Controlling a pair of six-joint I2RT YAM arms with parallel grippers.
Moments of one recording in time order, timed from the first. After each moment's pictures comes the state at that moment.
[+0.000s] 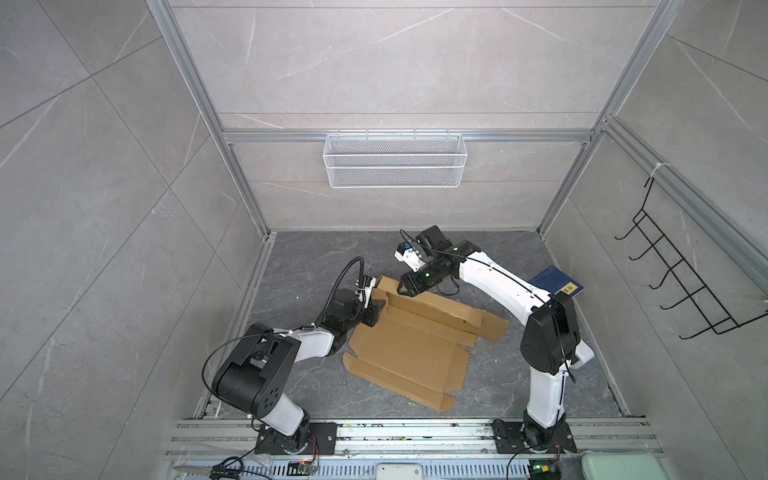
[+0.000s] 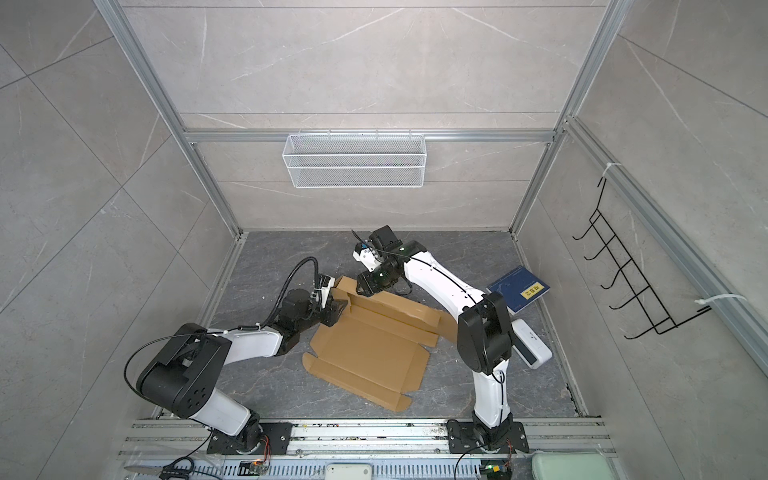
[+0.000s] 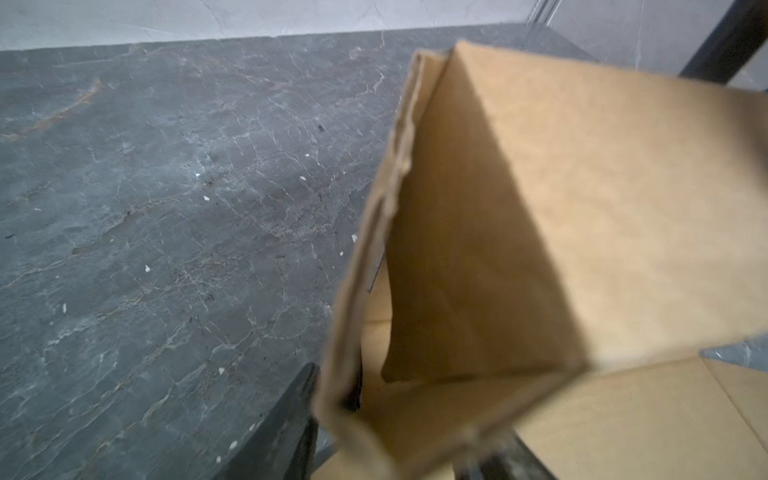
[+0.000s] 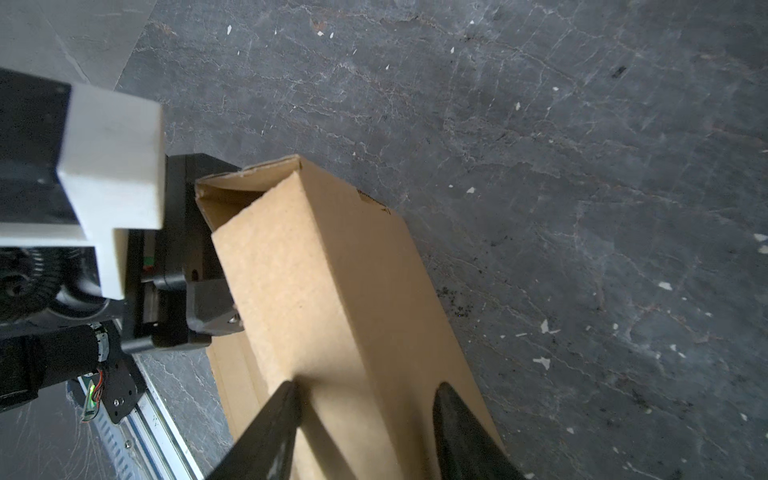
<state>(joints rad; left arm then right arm) -0.46 1.59 0.56 0.56 0.19 -0.09 0.59 1.97 1.77 -0.88 -0.36 0.00</state>
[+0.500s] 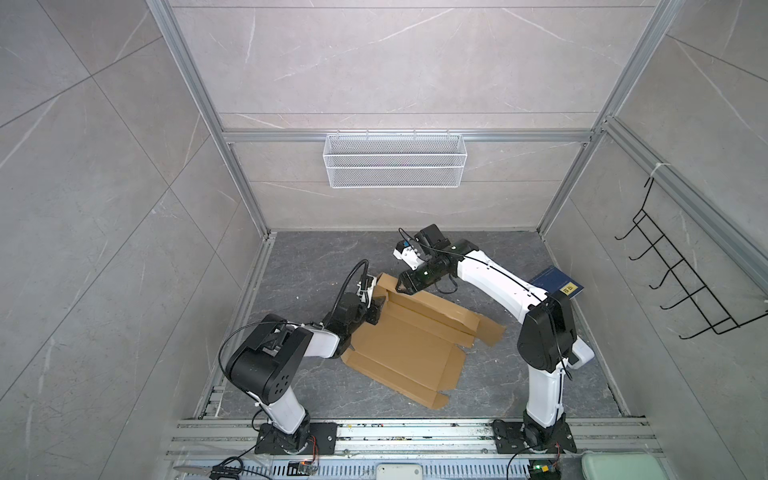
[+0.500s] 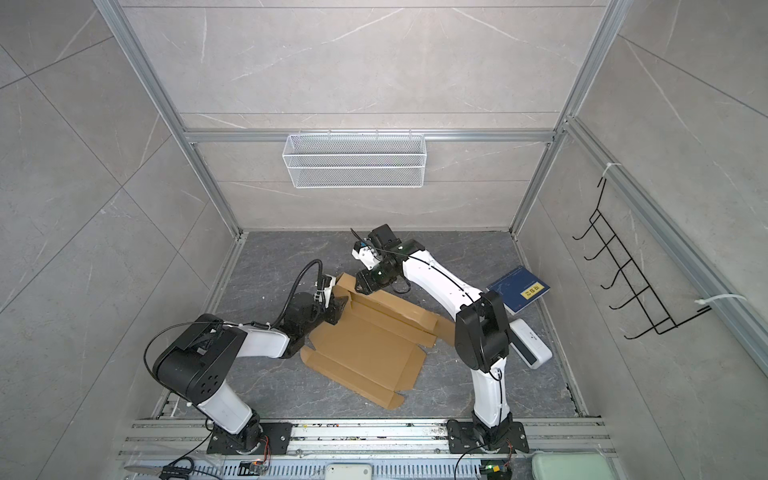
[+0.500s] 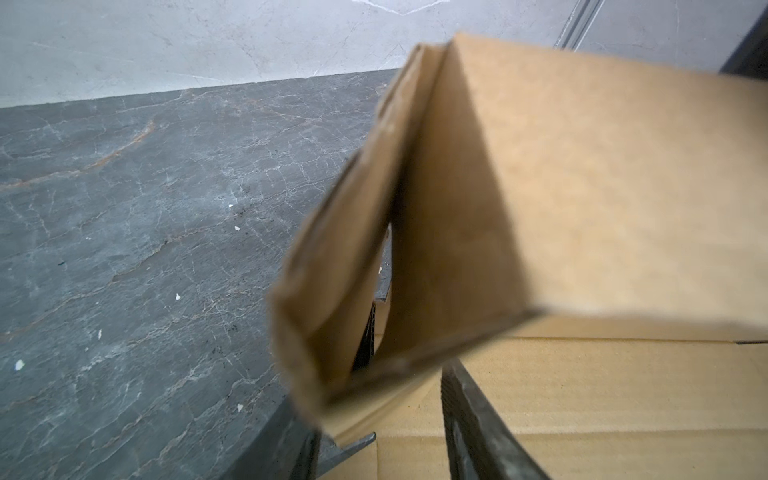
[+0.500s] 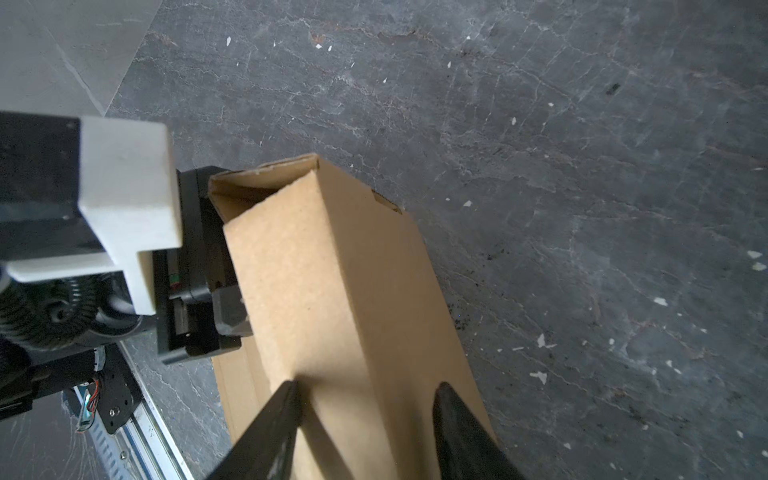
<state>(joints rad) -0.50 1.67 0.54 0.75 0.07 -0.09 0.59 1.99 1.80 -0.88 -0.36 0.00</state>
